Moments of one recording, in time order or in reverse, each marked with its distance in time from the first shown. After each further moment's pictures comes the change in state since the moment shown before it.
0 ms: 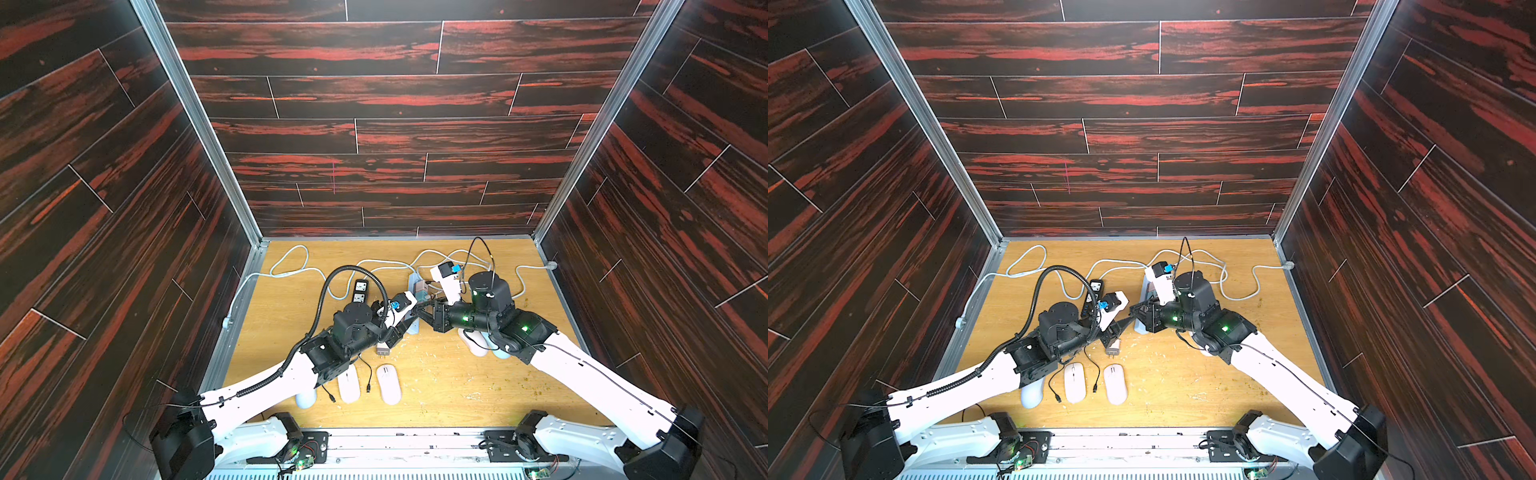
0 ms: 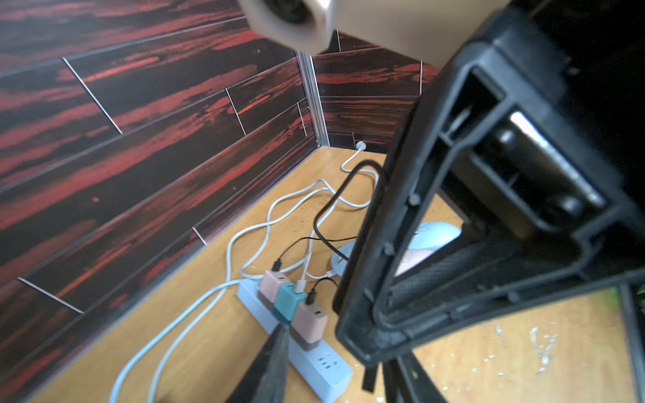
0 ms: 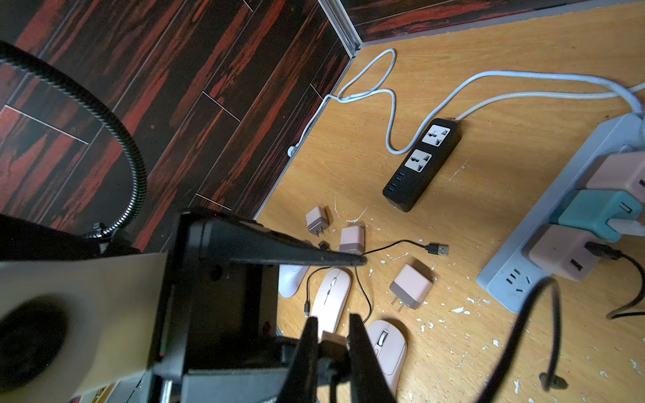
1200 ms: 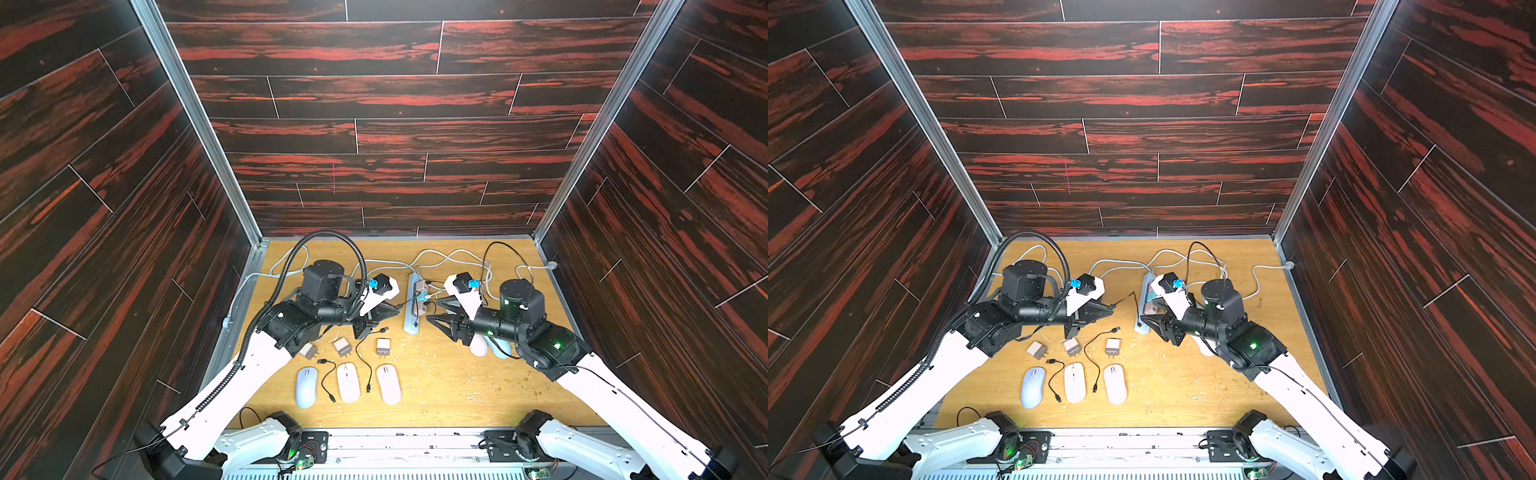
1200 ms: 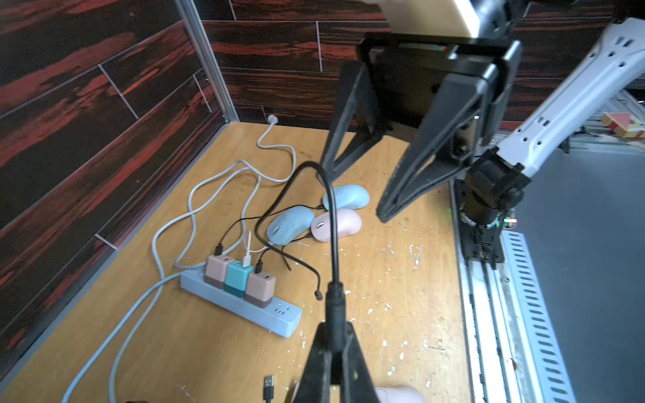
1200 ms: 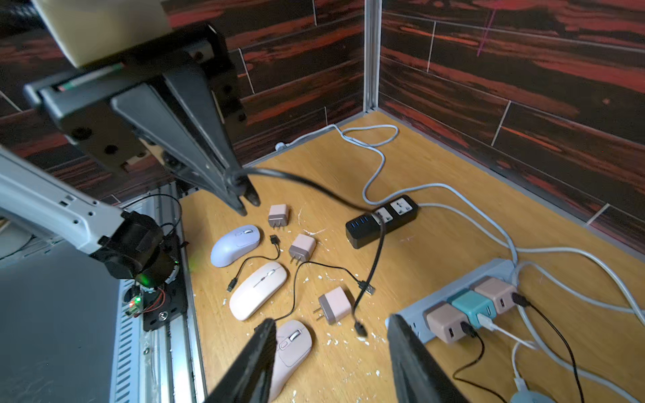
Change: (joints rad) left arm 0.264 -0.038 0.432 -0.791 0.618 0.201; right arm -0.081 -0.201 -0.074 0.014 -0.088 -0.575
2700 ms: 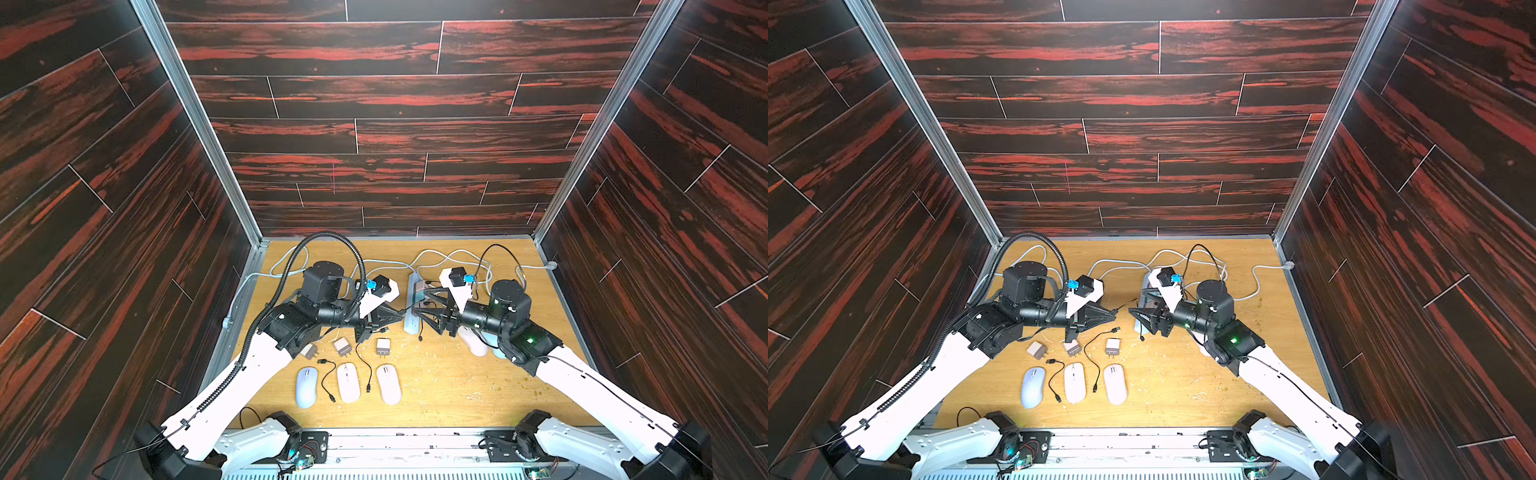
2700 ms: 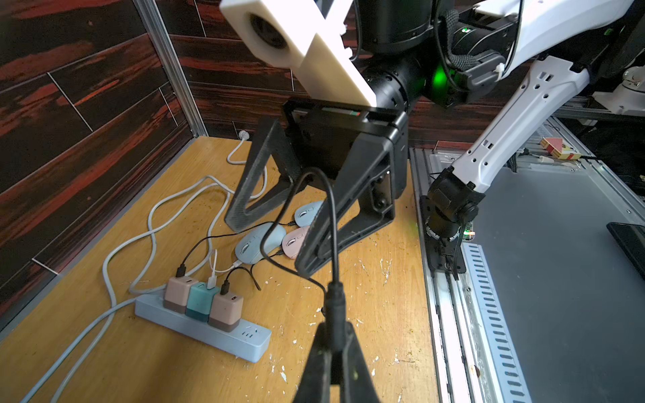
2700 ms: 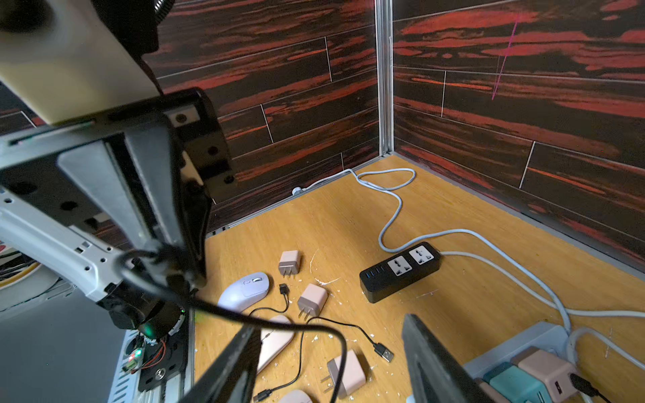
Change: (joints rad) left arm 0.004 -0.006 -0.035 0.062 0.093 -0.058; right arm -0.016 0.110 -0.119 0.385 -0.066 0.123
